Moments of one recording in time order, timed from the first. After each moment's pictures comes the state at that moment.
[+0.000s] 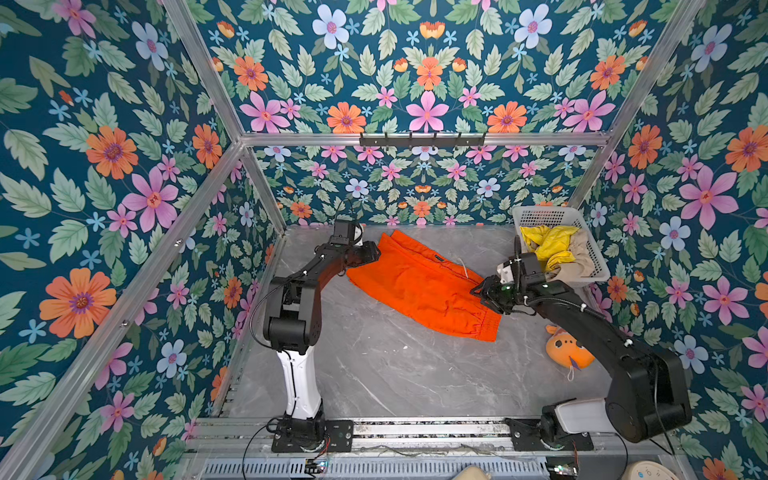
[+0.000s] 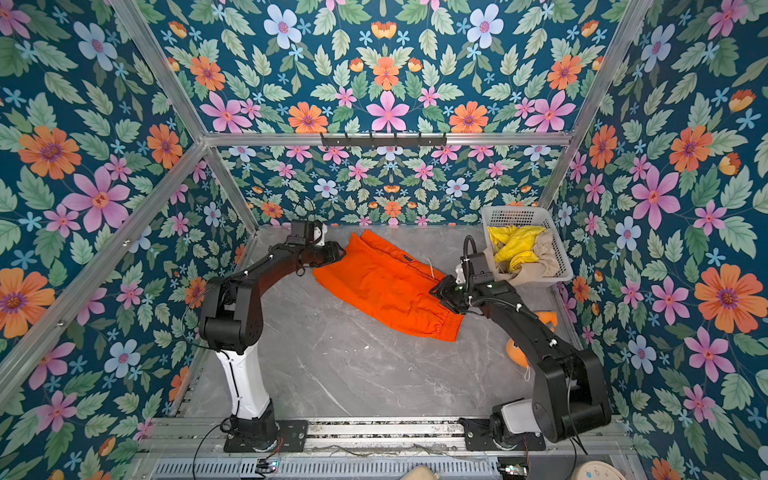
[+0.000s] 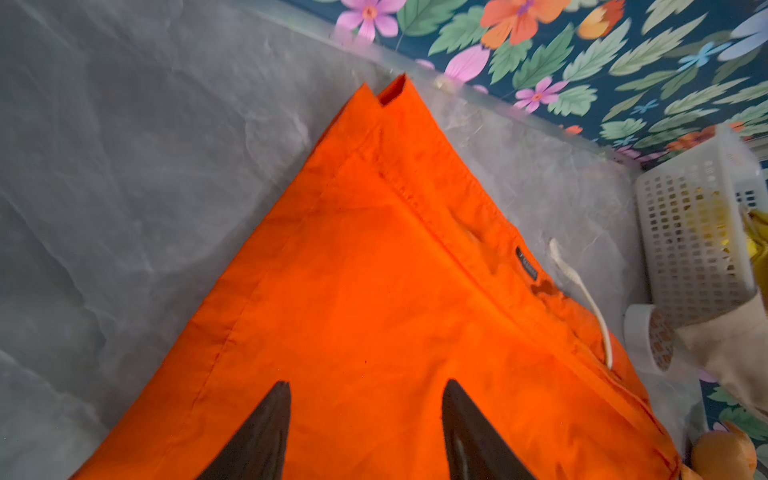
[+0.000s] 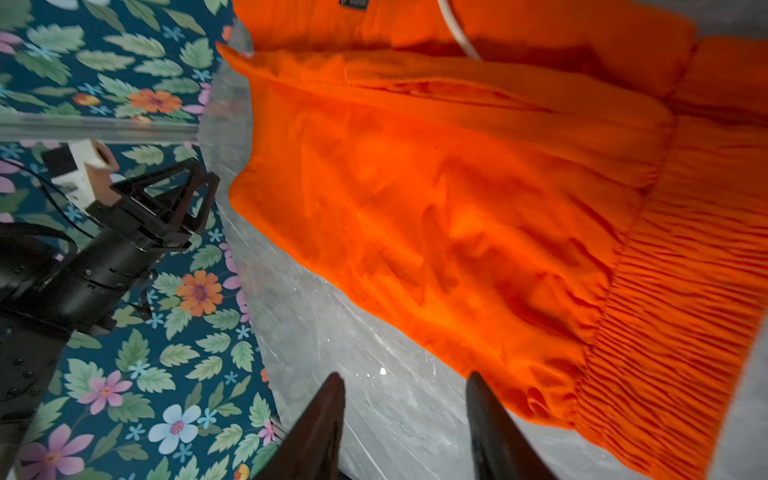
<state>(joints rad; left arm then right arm) -0.20 2.02 1.50 -0.31 0.33 -0.39 0.26 1.43 0.99 -0.47 -0.44 0.87</state>
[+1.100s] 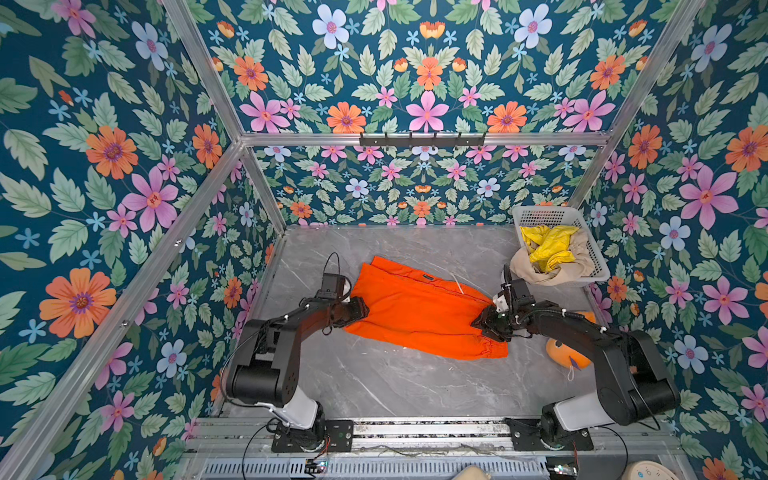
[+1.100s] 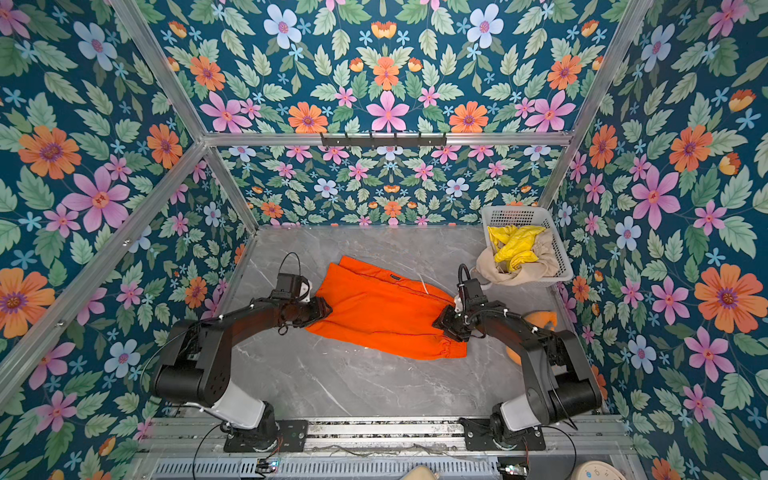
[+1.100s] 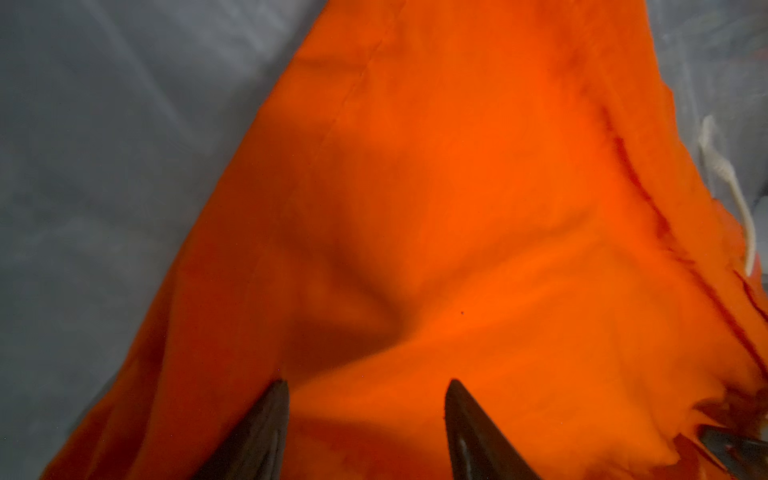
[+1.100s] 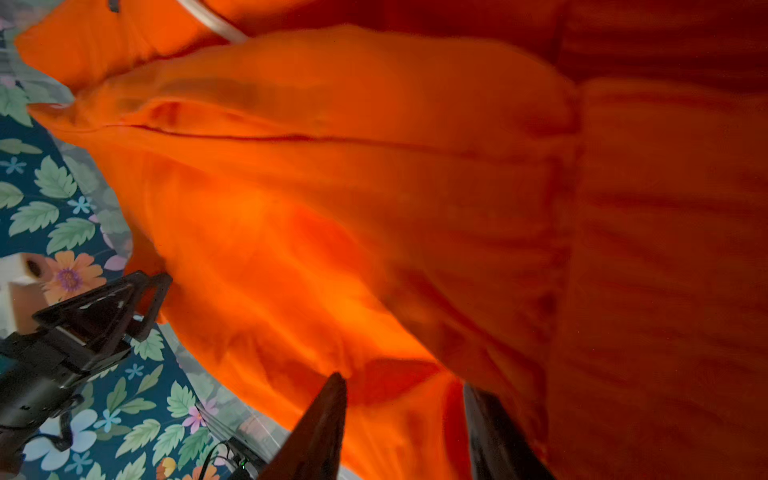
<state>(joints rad) -0.18 1.52 0.75 -0.27 0.27 -0.48 0.26 1.43 0.75 -0.42 -0.45 0.76</state>
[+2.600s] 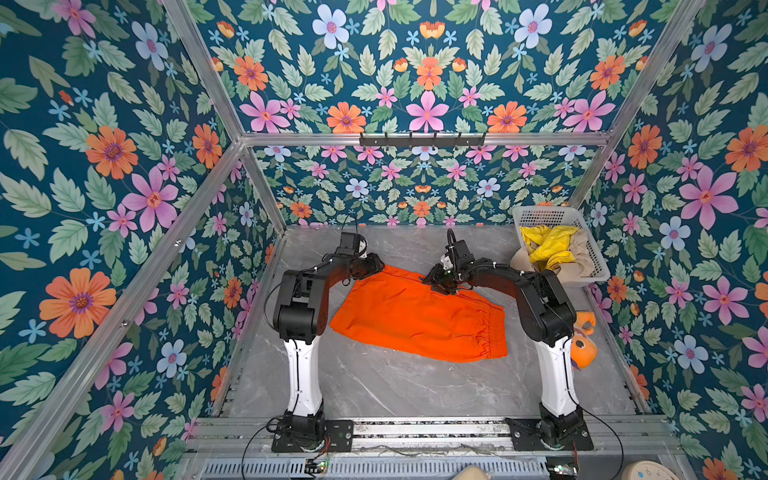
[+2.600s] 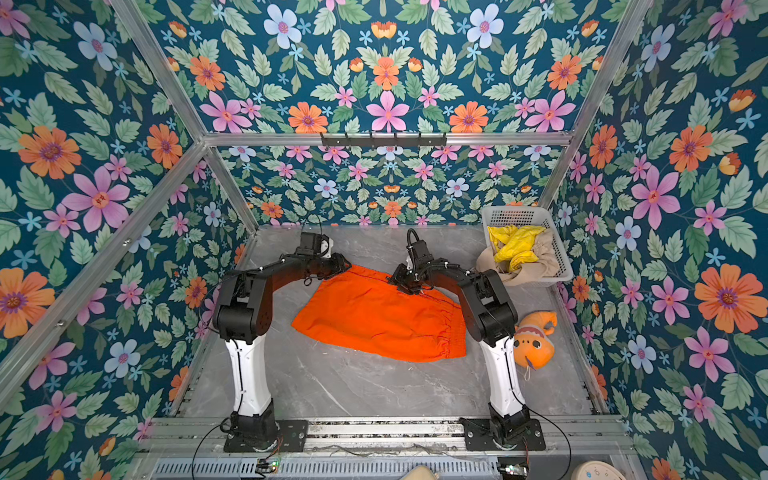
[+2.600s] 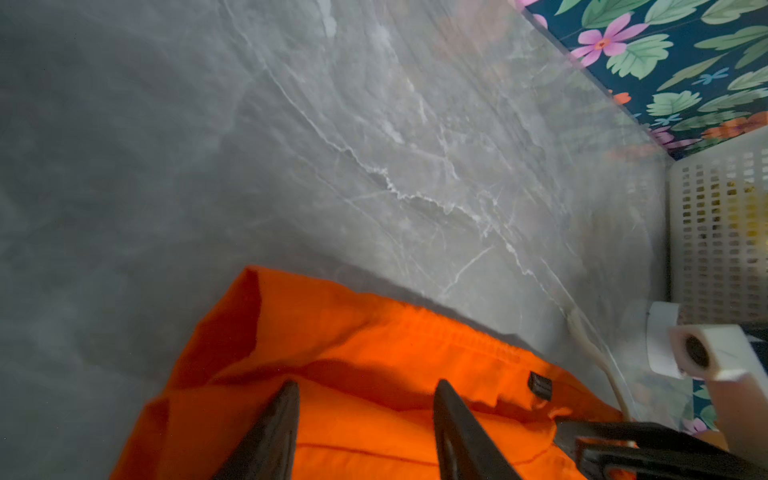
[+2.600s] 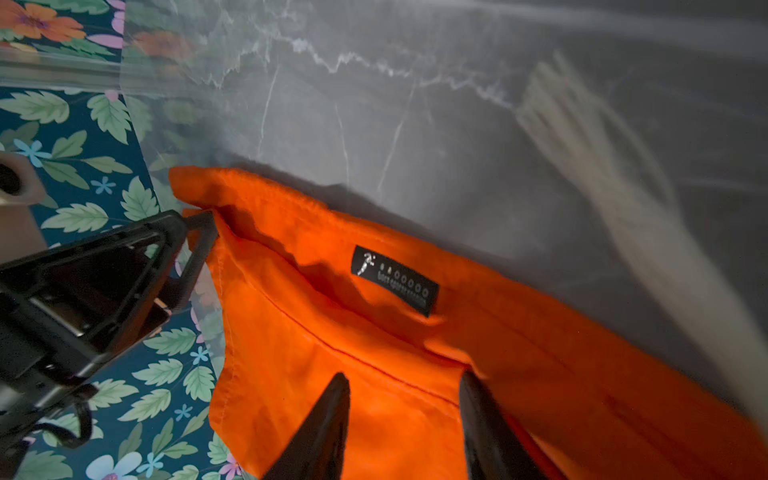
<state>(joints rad) -0.20 2.16 1.47 -0.19 0.37 -0.47 0.43 2.19 1.53 -0.27 -0.44 0.87</state>
